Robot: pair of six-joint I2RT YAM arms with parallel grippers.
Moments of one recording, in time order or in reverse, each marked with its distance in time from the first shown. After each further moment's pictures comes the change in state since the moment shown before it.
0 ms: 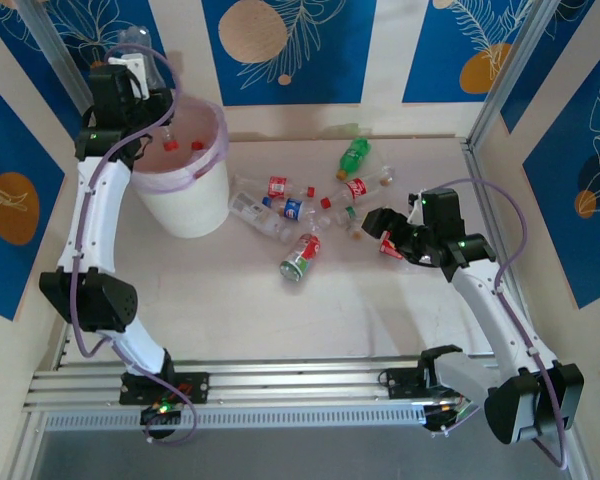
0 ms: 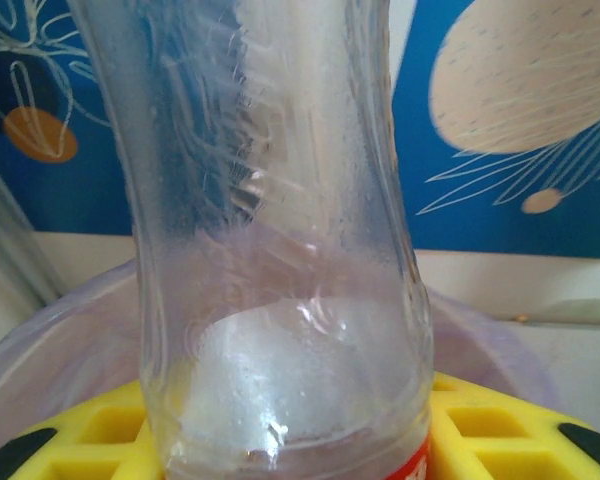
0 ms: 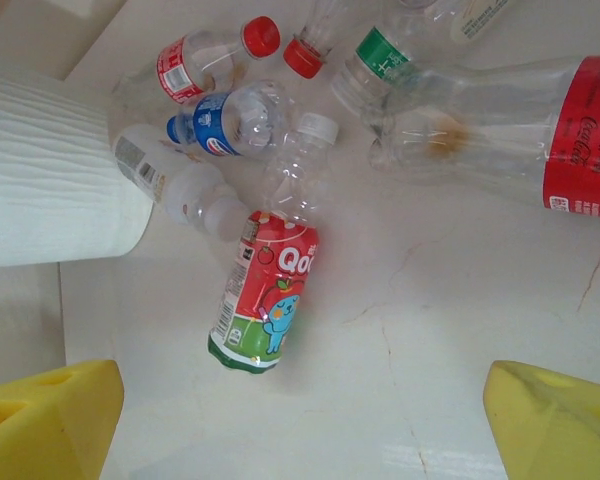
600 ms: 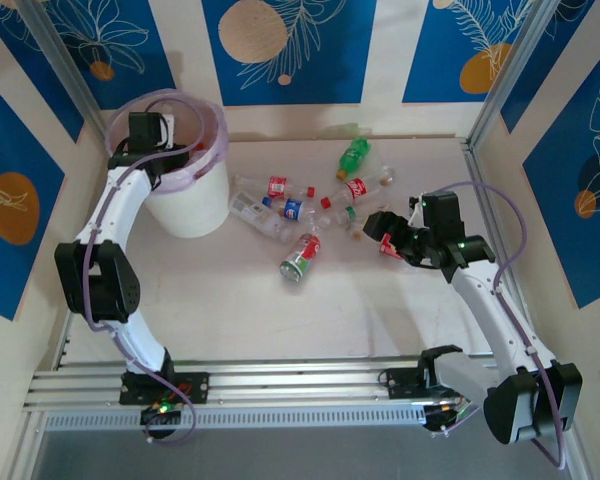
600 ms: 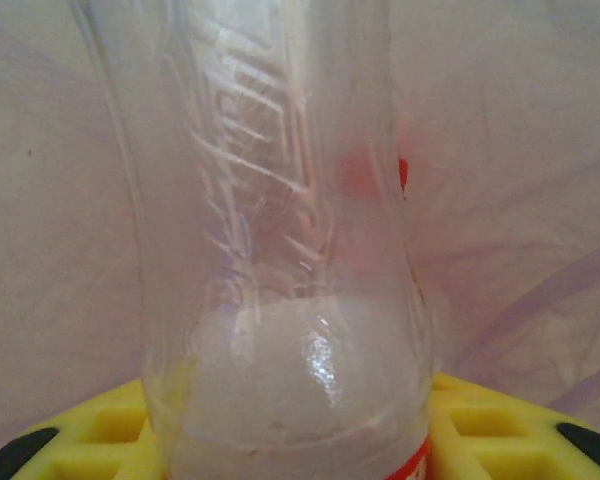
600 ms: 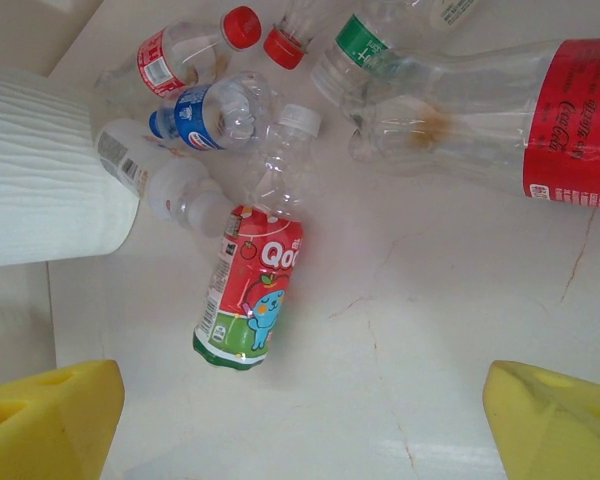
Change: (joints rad) left arm 0.007 0.062 -0.340 0.063 -0.019 0.087; right arm -0.013 -0.001 -0.025 -0.003 -0.003 -0.008
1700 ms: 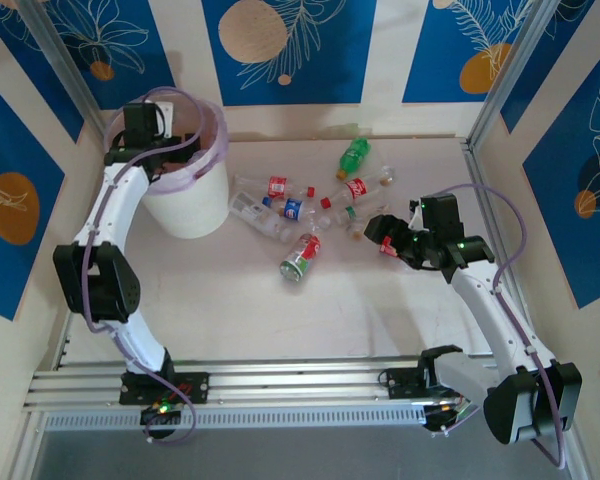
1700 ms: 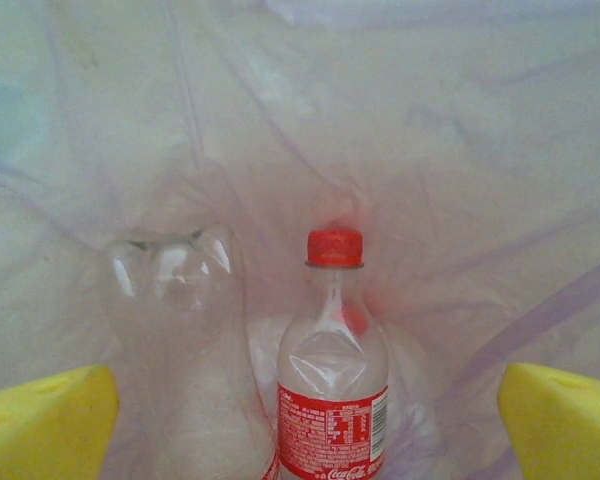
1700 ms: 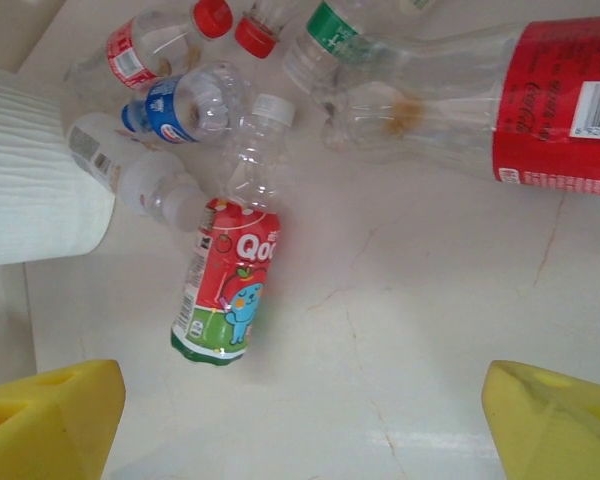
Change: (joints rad) left arm 0.000 -0.009 0.087 0.006 0.038 0.029; right arm 0.000 0.001 -0.004 -0.038 0.031 -0.010
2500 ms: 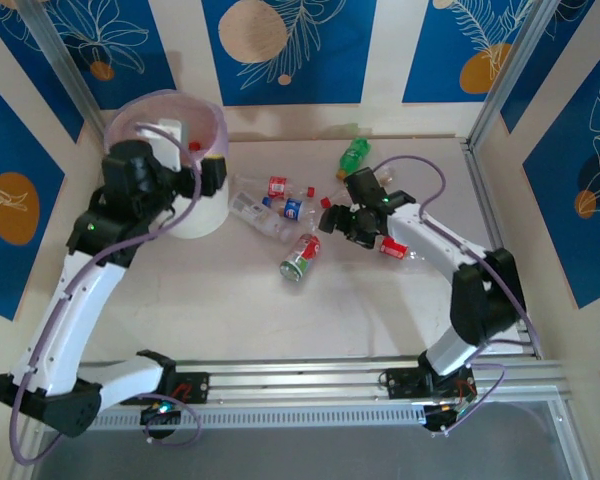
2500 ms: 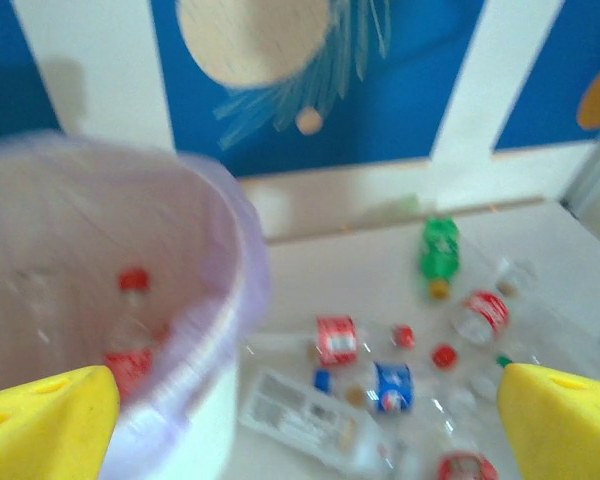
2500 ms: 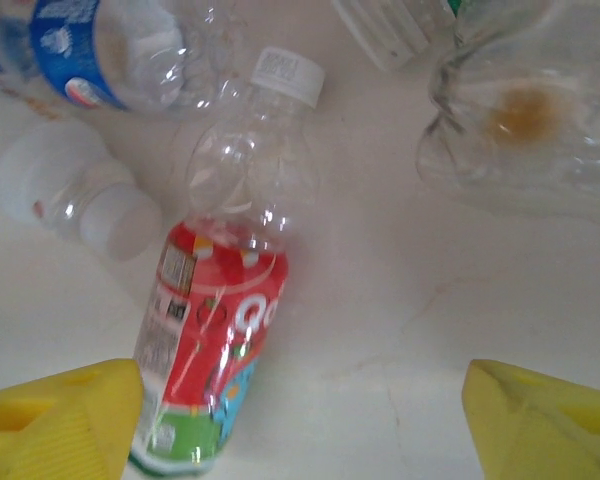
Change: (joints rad) left arm -0.381 -0.644 -0.290 -0.084 -0.061 -0.172; right arm 0.300 0.586 0.328 0.033 0.218 0.081
